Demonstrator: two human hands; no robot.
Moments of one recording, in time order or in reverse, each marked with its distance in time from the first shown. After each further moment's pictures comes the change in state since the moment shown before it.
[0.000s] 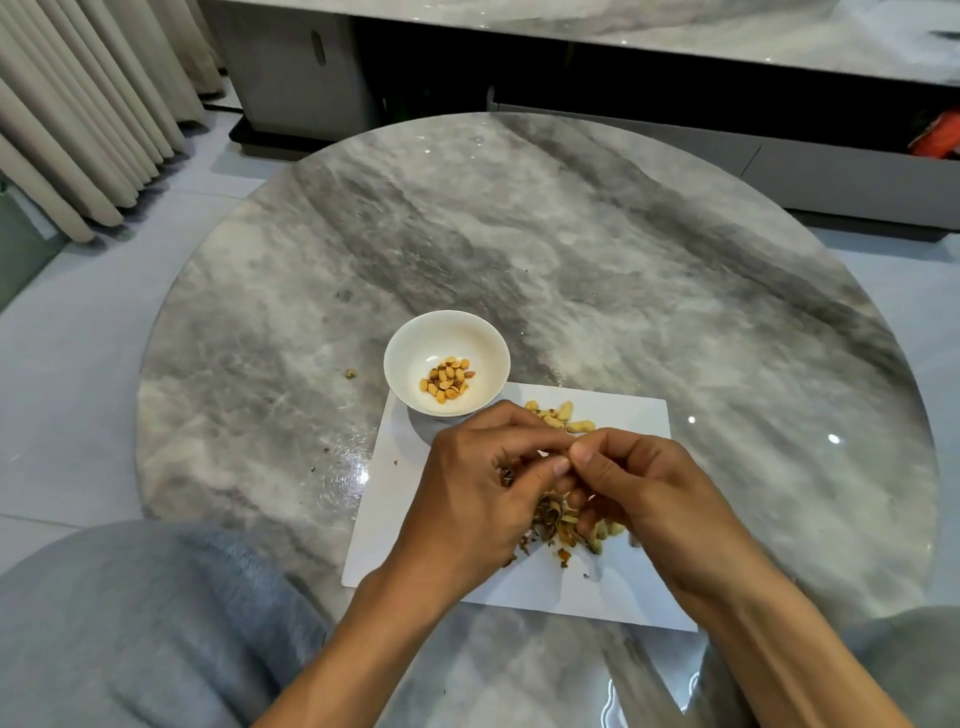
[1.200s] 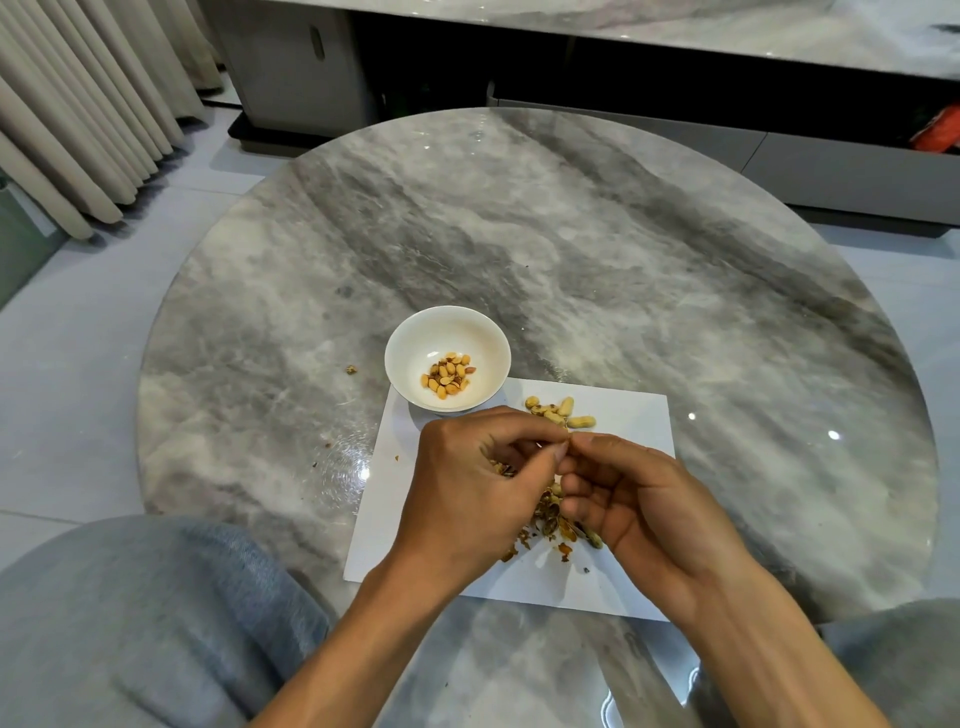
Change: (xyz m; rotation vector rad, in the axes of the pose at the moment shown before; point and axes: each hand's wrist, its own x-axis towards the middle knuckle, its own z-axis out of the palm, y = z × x) left_hand 0.000 0.006 0.000 0.001 0.108 -0.035; right_hand 0.001 0.002 0.011 0.445 0.106 0.235
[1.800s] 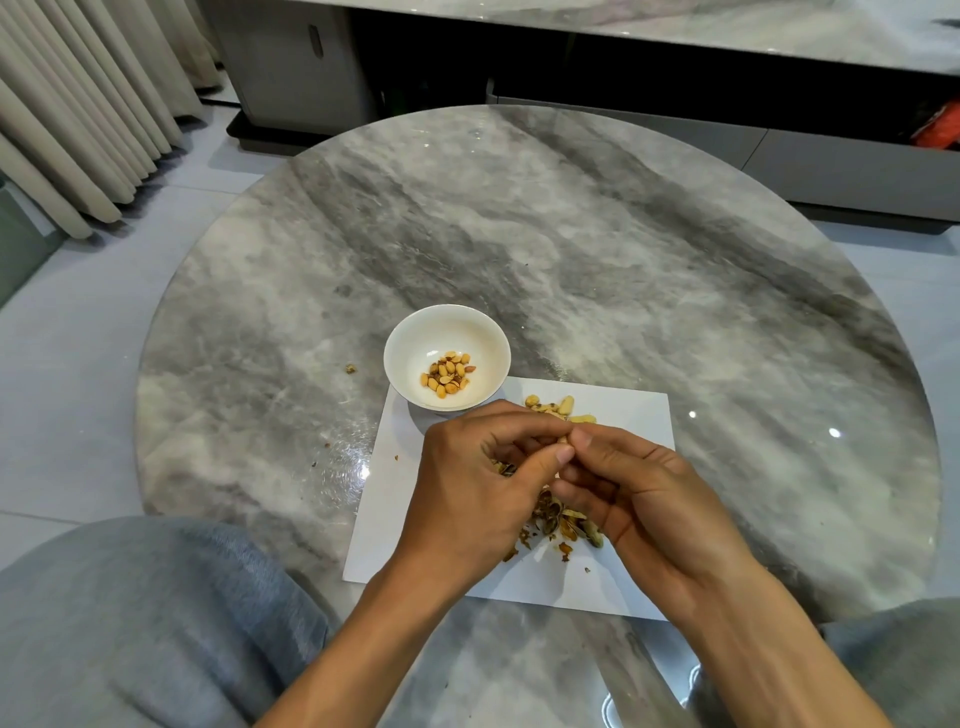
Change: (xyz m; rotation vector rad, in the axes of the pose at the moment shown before) left_hand 0.000 0.001 0.000 -0.054 -0.058 -0.074; right_hand 0.001 0.002 -0.003 0.035 0.030 -0.032
